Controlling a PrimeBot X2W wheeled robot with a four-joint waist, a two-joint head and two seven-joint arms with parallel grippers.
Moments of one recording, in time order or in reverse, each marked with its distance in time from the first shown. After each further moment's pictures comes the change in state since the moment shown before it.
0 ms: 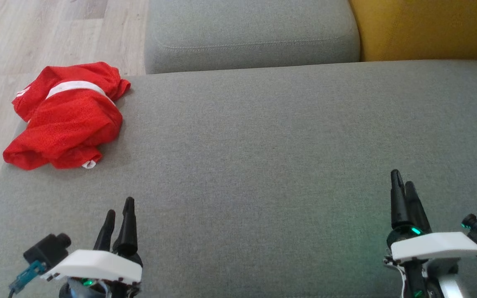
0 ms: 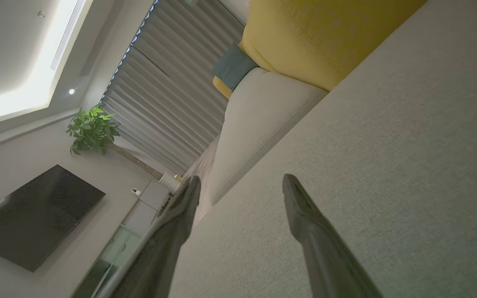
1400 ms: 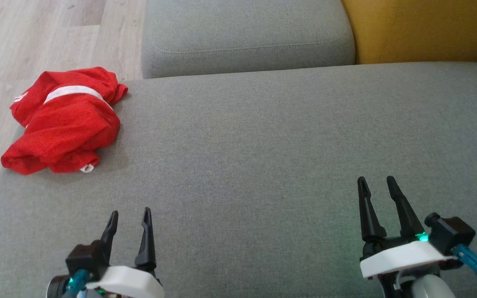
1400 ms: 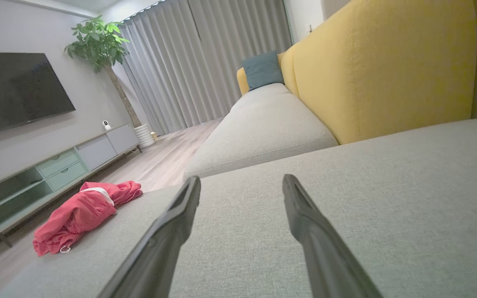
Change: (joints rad) left arm 0.053 0.052 -0.126 -0.054 0.516 0.132 -0.119; right arm 0.013 -0.002 0.072 0.004 -0.552 0.000 -0.121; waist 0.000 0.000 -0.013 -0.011
